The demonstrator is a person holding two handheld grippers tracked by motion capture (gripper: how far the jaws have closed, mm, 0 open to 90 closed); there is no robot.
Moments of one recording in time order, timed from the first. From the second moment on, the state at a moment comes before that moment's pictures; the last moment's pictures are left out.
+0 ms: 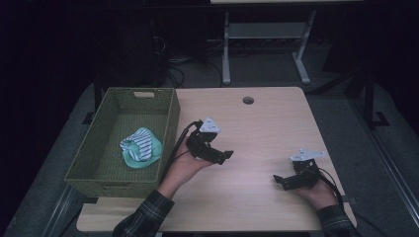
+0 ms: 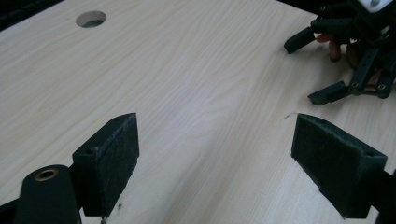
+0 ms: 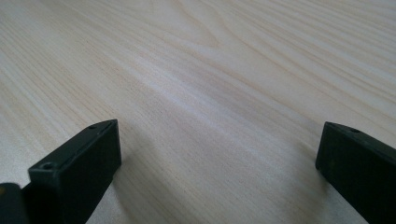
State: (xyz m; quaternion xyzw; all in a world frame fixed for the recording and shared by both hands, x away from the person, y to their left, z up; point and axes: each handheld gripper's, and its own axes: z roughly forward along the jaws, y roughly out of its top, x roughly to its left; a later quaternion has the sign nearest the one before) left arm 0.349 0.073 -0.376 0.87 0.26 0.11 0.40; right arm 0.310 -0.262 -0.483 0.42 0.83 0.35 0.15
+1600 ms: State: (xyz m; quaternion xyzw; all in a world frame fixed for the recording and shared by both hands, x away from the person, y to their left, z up) left arm 0.351 0.067 -0.479 0.88 0.27 0.12 0.37; right arm 0.310 -0.262 -0.484 0.41 0.83 0.35 0.15
